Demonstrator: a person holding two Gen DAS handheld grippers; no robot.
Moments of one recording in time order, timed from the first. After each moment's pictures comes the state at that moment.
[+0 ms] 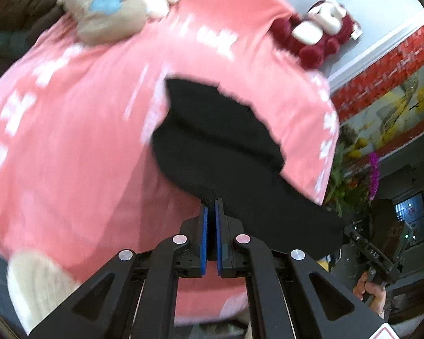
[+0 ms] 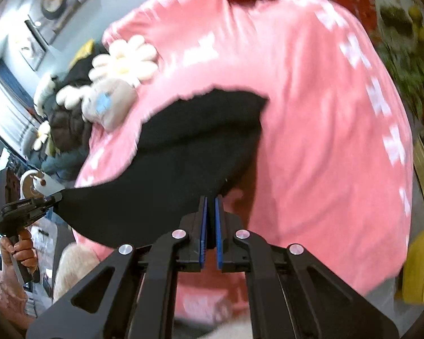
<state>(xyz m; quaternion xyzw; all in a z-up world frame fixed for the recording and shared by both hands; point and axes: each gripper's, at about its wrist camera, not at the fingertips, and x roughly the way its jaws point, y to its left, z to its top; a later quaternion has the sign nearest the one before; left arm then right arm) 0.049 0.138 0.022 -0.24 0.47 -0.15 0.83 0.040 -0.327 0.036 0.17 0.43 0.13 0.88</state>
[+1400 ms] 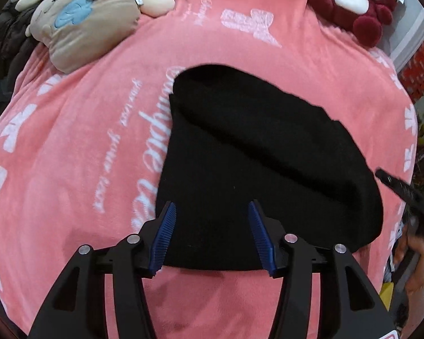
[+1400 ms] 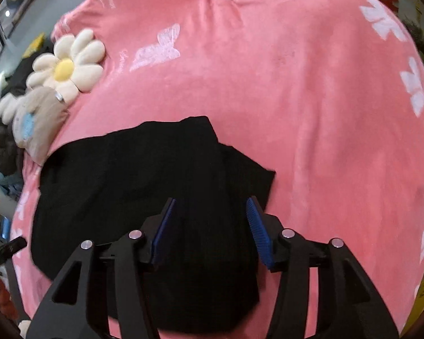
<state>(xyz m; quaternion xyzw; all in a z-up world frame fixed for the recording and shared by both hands) 0.250 0.077 -0.108 -0.11 0.53 -0.04 0.84 0.339 -0.288 -0.107 0.11 0.48 0.04 0.87</state>
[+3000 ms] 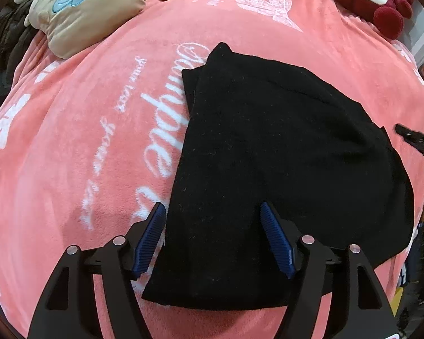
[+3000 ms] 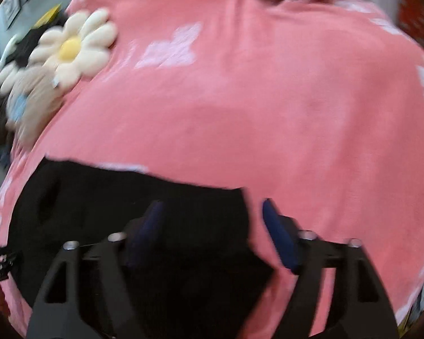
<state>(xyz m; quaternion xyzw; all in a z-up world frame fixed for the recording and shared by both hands) 0.281 0.078 -0.151 -0.10 0.54 -0.02 0.83 0.427 -0.269 -0.121 0.00 0.49 0.09 0.87</state>
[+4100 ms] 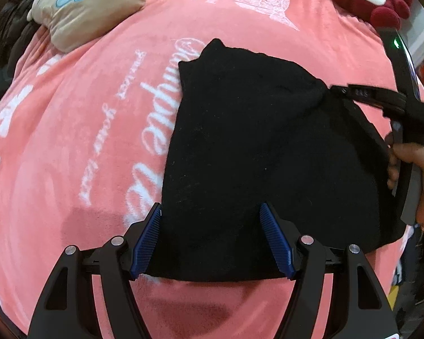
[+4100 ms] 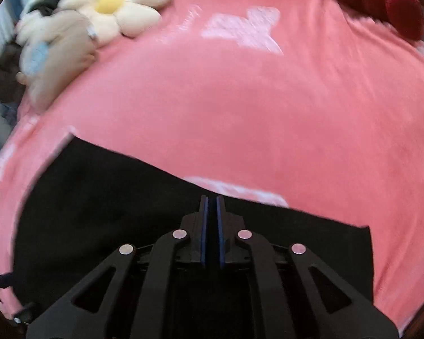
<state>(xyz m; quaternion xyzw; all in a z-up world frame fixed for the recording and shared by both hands) 0.263 0.074 -0.145 -0.12 0.55 -0.02 0.83 0.457 -0.142 -0.120 -0.04 0.48 0.12 0.87</state>
